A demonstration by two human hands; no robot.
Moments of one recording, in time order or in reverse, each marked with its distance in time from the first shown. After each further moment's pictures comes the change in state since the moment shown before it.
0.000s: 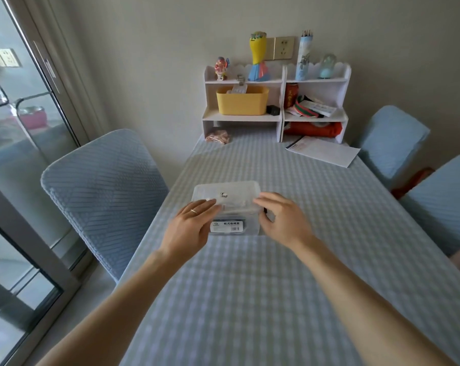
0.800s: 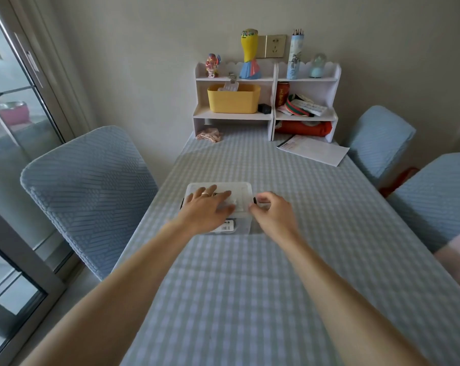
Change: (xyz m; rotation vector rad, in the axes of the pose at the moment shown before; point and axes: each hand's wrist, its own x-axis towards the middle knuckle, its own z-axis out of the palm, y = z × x) left_hand 0.062 0.033 0.008 0.095 -0.634 -0.375; right_hand 0.005 -0.016 0.002 0.251 -0.027 0.543
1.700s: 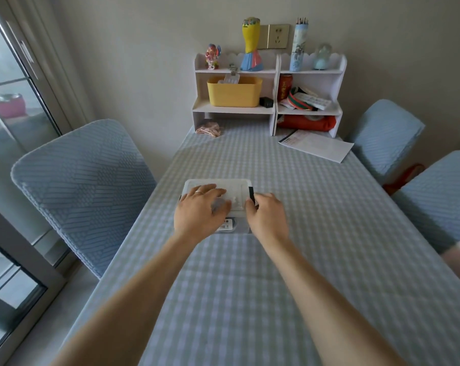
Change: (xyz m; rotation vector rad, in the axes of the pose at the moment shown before) left_hand 0.000 0.006 0.024 -0.201 0.433 0.005; right_hand 0.006 0.004 0.025 -0.181 0.106 -0.136
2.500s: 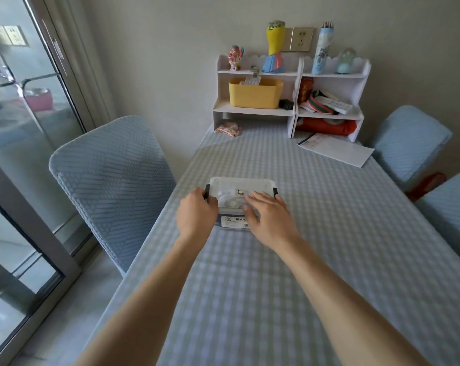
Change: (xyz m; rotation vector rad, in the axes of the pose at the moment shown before) left_hand -0.011 -0.035 -0.018 -0.193 0.202 -0.459; right_hand -0.015 -0.030 0.008 -0.212 -0.260 -0.240
